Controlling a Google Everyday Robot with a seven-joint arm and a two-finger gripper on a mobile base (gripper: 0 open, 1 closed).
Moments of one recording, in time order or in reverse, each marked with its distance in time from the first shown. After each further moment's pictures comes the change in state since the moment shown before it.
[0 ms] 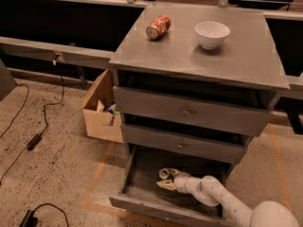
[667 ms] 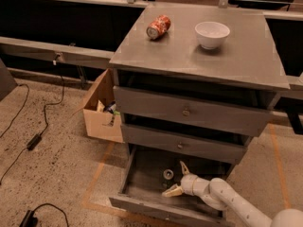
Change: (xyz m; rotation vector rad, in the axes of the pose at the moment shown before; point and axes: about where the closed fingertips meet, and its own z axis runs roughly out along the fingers) arm -0.012 0.000 -0.045 0.032 0.012 0.000
